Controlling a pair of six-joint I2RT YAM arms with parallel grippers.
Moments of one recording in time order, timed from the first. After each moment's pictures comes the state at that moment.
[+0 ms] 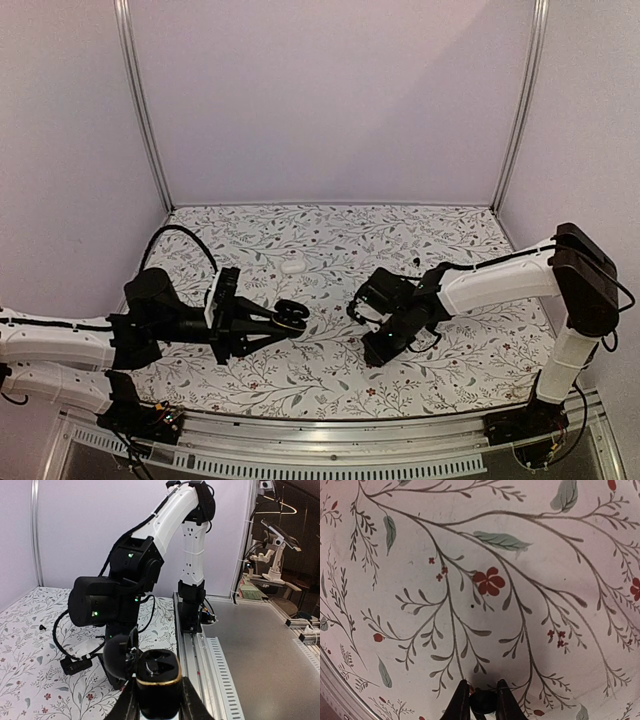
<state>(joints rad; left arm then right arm) -0.97 1.00 0.35 0.66 0.56 -0.10 0.98 1.79 1.04 -0.49 -0.12 0.33</state>
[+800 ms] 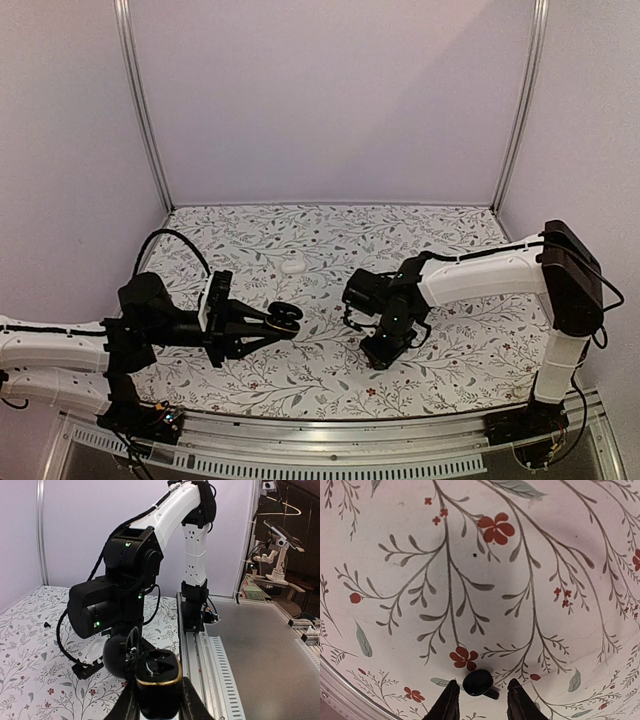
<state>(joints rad) -0.97 0.94 0.32 0.63 0.53 -0.10 1.04 1.87 1.23 -0.83 -0.03 0.28</state>
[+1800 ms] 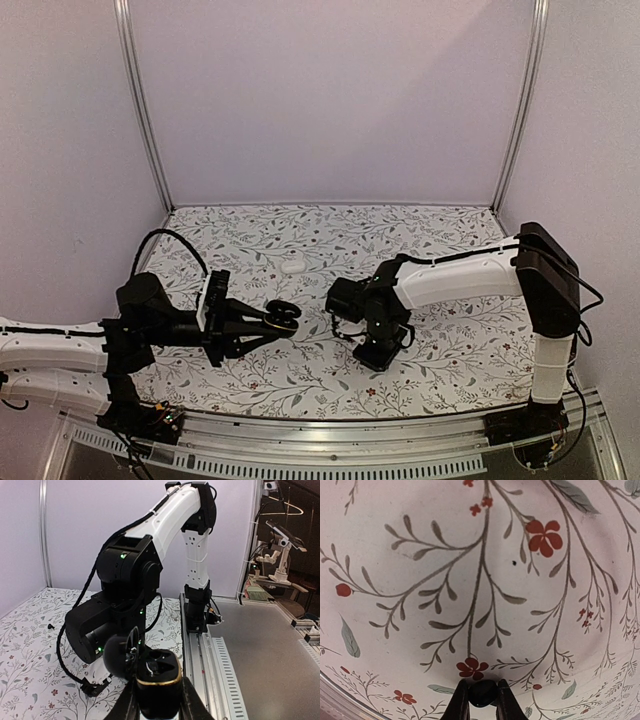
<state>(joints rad) -0.97 0.92 0.31 0.63 0.52 -0.09 1.09 1.99 1.37 -0.97 0.04 0.14</state>
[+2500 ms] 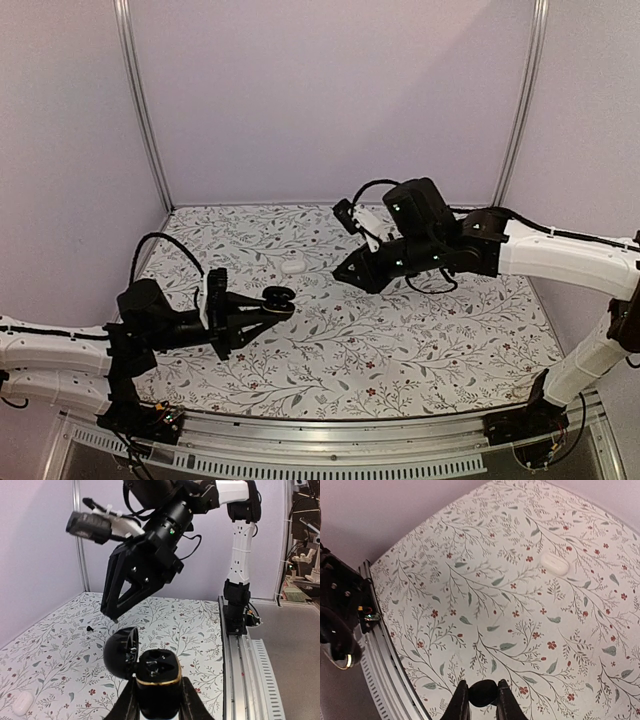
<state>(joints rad) -0.97 0.94 0.26 0.72 0.34 -0.01 0.98 1.57 1.31 -0.48 -0.11 0.20</state>
